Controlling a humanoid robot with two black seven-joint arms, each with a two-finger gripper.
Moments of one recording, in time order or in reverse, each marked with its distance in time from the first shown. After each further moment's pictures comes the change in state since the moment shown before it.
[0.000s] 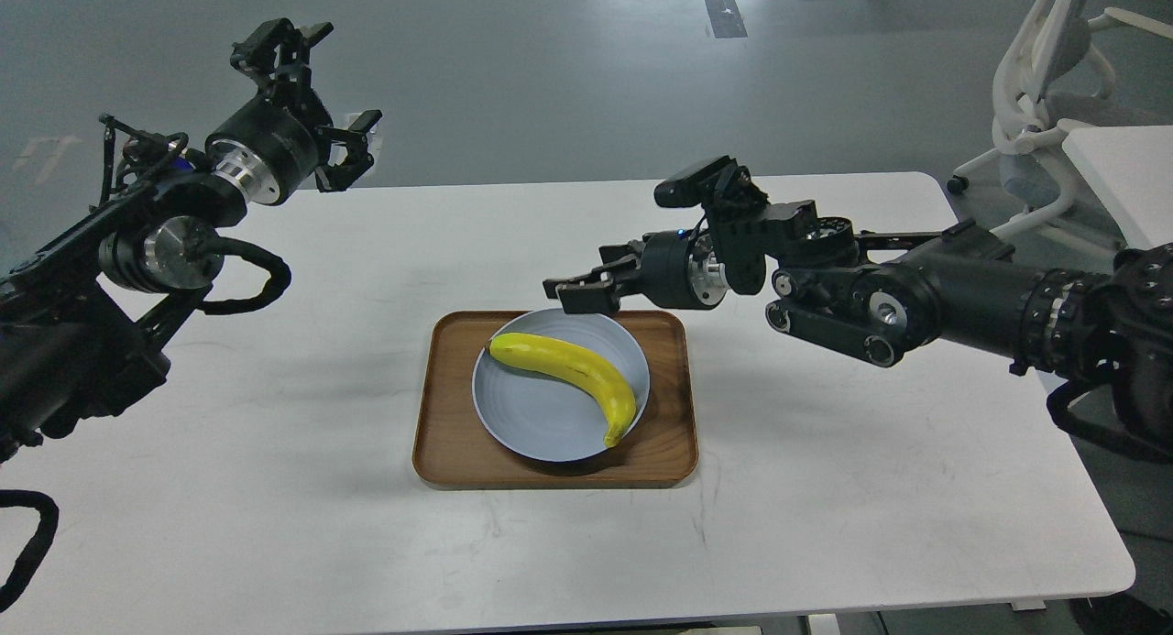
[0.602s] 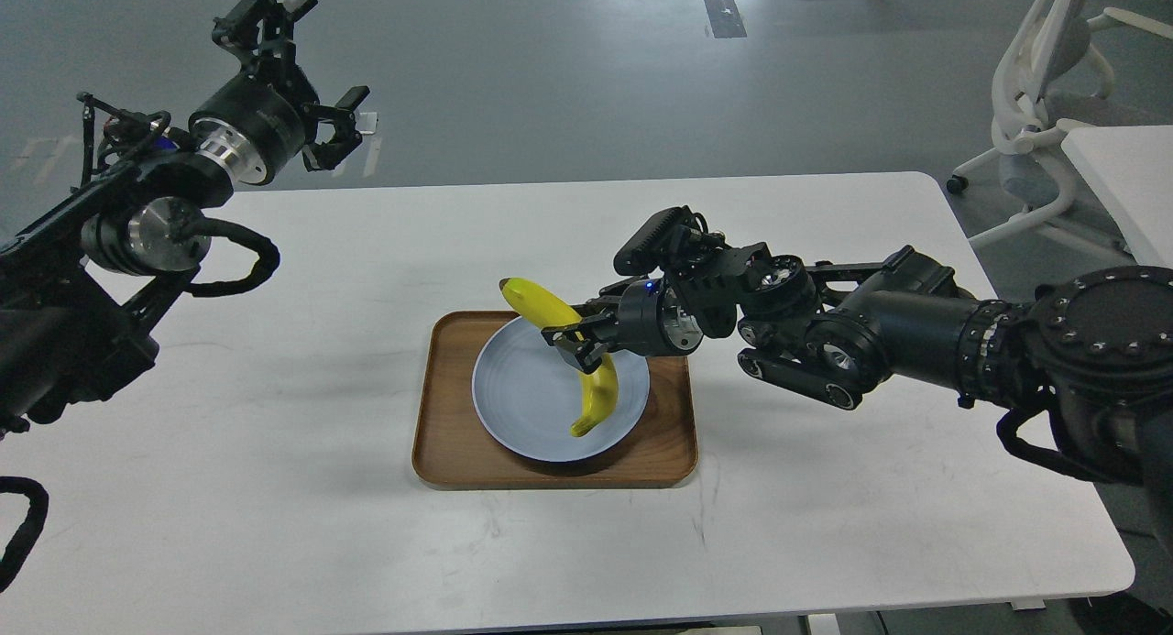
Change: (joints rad) left arm -0.035 0.017 -0.007 0.000 -0.004 0.003 -0.003; right arm -0.048 0.155 -0.152 -0.096 -0.343 -0.077 0.030
